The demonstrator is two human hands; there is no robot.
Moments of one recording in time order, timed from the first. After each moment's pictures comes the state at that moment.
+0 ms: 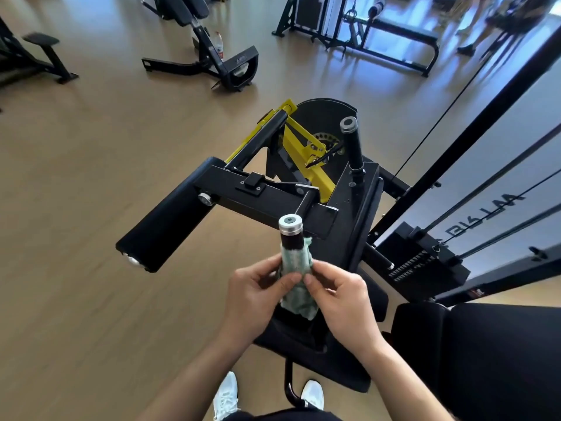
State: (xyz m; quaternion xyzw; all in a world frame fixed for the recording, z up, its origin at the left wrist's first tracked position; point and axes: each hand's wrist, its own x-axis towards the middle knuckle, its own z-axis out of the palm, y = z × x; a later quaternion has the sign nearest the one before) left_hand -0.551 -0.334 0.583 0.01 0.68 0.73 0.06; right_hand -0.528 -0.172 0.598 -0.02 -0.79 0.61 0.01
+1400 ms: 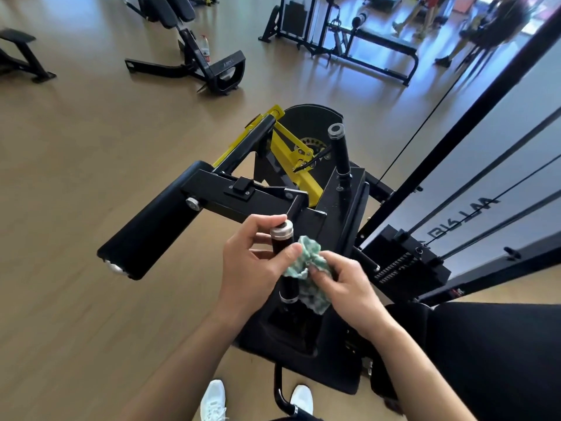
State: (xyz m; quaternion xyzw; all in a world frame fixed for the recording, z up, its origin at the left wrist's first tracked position) left_hand -0.582 -0.324 0.625 0.04 0.72 0.69 -0.05; right_hand -0.549 -0.148 0.617 -0.04 -0.83 0.55 -0.06
